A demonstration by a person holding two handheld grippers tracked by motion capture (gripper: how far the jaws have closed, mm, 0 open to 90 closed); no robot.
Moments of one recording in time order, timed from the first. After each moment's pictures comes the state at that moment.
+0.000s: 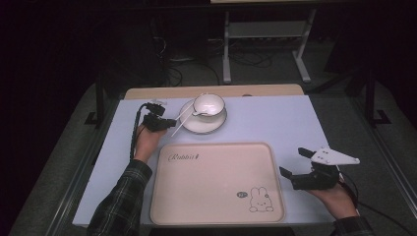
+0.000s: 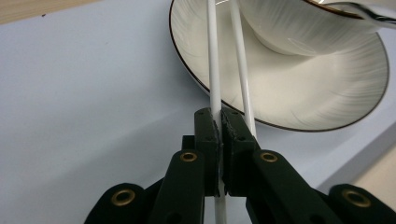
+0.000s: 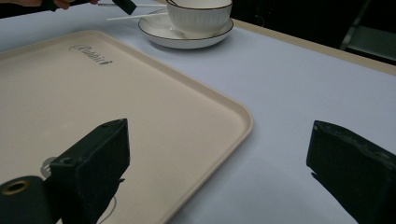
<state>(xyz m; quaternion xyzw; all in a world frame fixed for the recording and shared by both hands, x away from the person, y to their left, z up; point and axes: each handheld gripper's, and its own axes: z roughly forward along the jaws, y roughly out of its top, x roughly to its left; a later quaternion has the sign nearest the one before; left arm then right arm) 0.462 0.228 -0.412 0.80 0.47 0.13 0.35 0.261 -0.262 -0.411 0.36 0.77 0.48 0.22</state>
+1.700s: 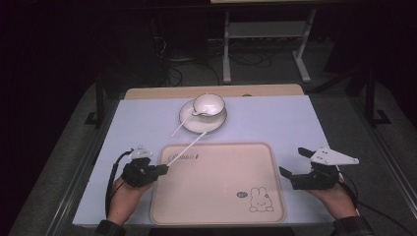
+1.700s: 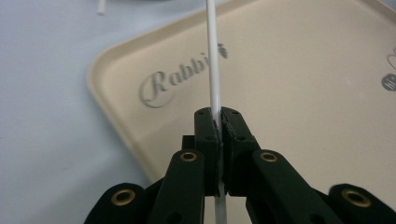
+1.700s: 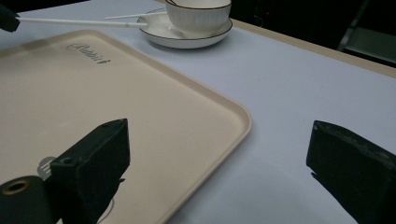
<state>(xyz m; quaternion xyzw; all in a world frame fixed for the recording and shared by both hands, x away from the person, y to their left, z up) 0.279 0.235 -0.405 0.82 0.41 0.10 0.37 0.261 -0.261 -0.411 0.36 0.77 0.48 0.23</state>
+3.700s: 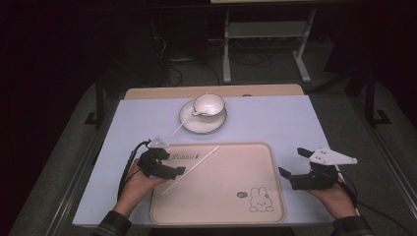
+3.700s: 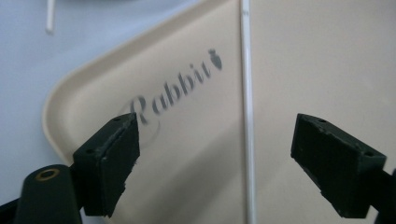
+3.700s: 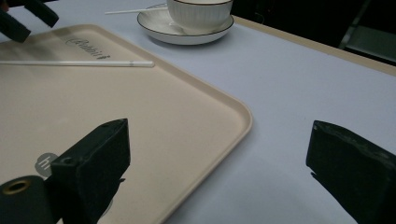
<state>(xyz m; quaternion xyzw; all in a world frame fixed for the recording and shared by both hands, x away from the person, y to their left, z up) 0.326 0.210 -0.411 0.85 0.38 0.08 0.35 0.262 -0.260 -0.412 0.36 0.77 0.47 0.23</state>
